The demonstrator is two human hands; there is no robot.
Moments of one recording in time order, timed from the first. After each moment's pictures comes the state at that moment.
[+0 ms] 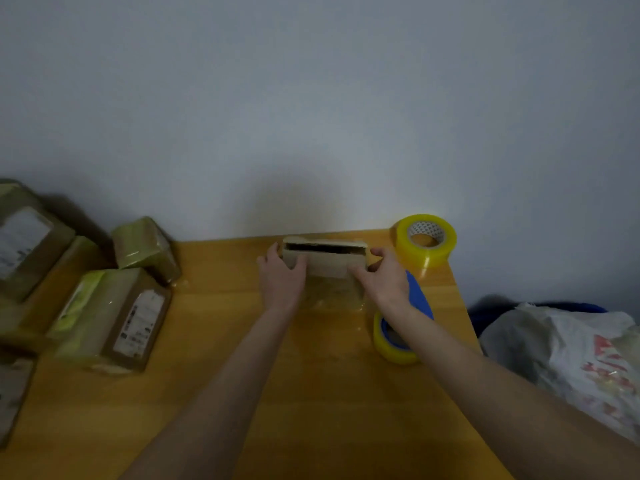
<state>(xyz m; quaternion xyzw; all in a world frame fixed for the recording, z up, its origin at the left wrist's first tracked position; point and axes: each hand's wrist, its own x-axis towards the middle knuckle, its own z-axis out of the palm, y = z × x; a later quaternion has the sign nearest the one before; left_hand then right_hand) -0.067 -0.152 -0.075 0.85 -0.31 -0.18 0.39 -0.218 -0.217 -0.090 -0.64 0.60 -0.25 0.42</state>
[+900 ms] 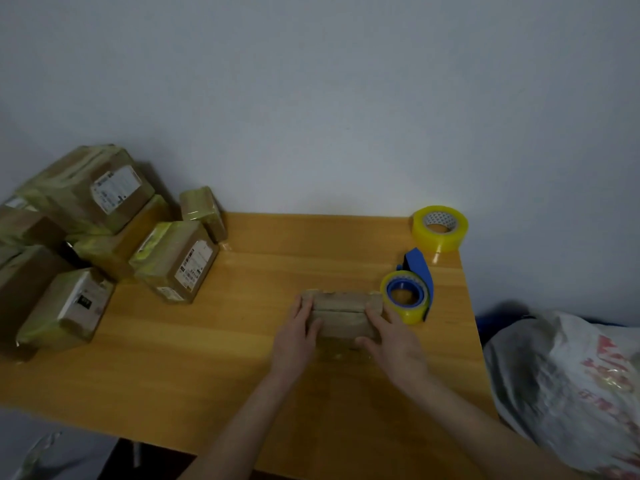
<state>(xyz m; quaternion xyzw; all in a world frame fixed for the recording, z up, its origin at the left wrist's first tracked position) -0.148 0.023 -0.121 0.84 -0.43 -0.17 0.28 -0.309 -0.068 -0.118 -0.84 0.45 -0.05 0.31</state>
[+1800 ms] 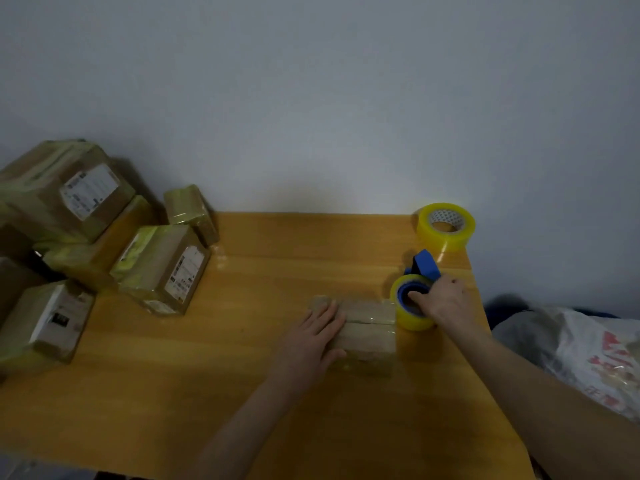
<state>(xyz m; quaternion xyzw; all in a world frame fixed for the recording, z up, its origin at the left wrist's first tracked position) -0.115 0.019 -0.117 0.70 -0.70 -0.08 0.12 -0.296 -0.178 -0.104 -0.69 0.68 0.04 0.25</state>
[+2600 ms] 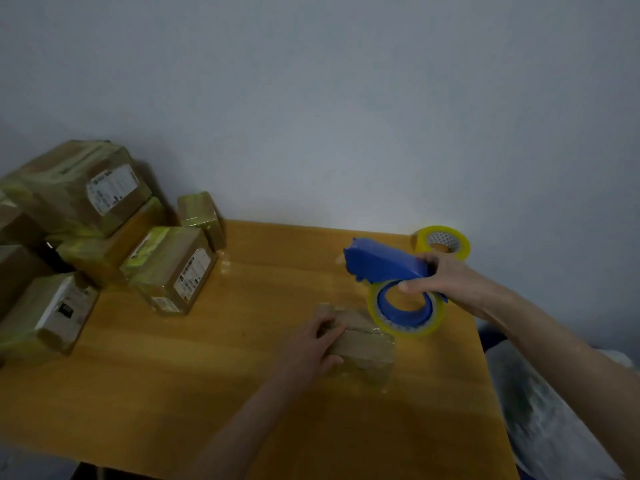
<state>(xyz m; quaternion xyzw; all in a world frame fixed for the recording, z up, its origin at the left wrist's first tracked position) -0.112 0.028 -0.120 0.72 -0.67 -0.11 0.15 -0.305 -0.163 0.008 -0.72 0.41 -0.07 0.55</state>
